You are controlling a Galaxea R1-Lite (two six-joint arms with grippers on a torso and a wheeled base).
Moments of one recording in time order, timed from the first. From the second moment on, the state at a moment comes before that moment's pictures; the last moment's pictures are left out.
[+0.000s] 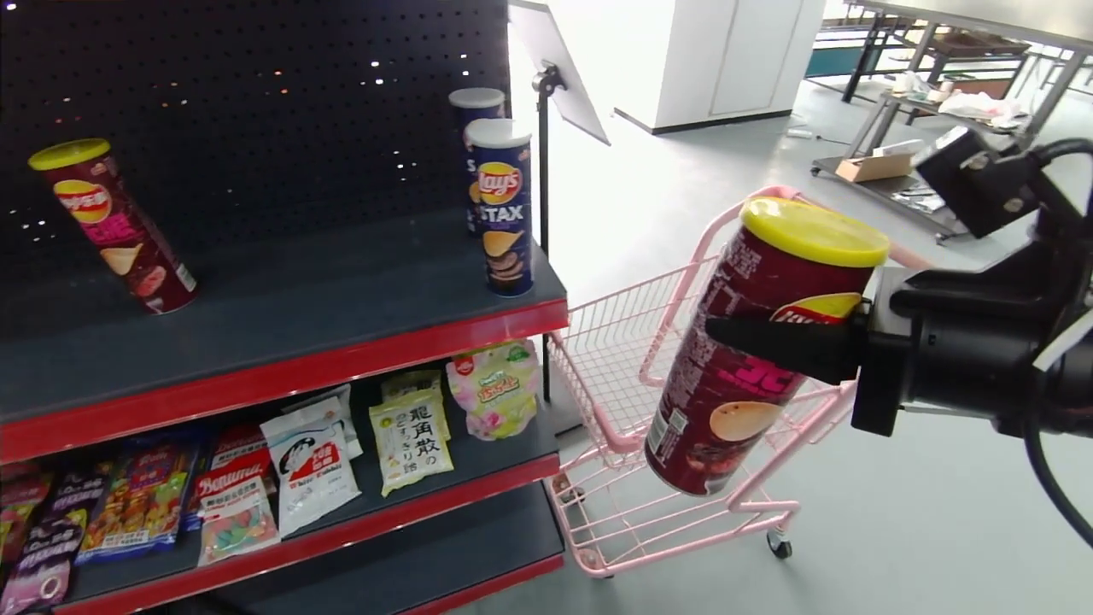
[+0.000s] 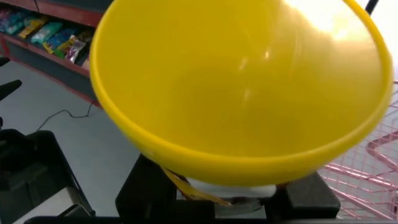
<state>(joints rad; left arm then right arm) 0.01 0.00 0.00 0.00 0.03 0.00 0.63 1.34 -0.85 -0.29 0.25 0.00</state>
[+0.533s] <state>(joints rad) 0.01 0.00 0.00 0.00 0.03 0.00 0.62 1.35 -0.84 -0.29 0.25 0.00</state>
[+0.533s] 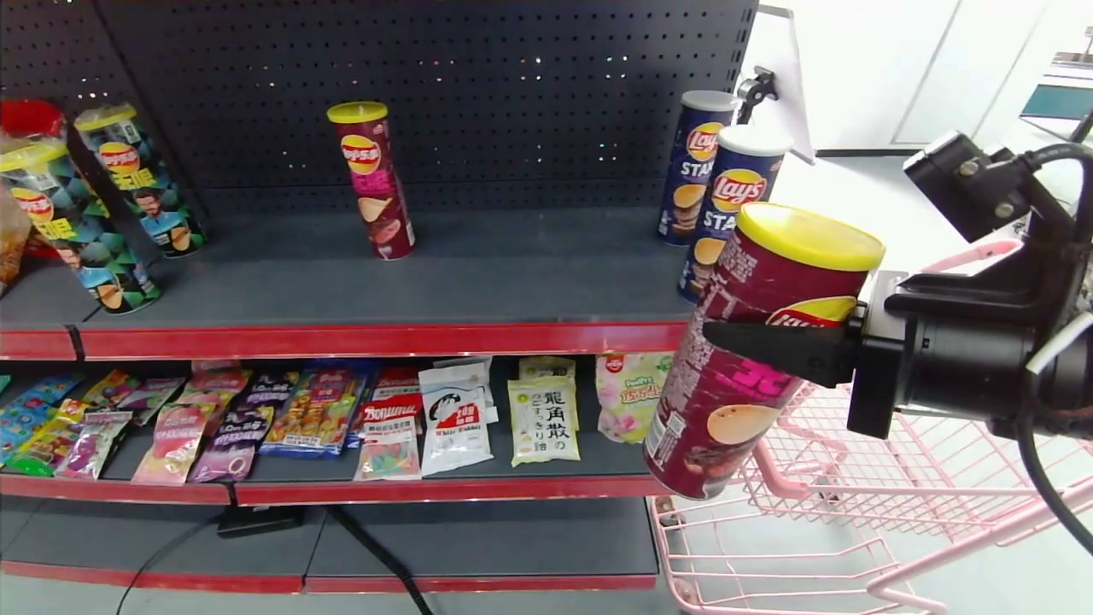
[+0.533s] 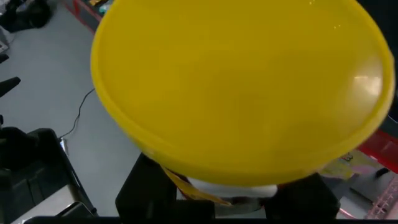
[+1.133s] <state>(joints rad) 0.01 0.00 0.00 0.00 0.03 0.00 0.63 1.32 -0.81 -0.29 0.25 -0.01</state>
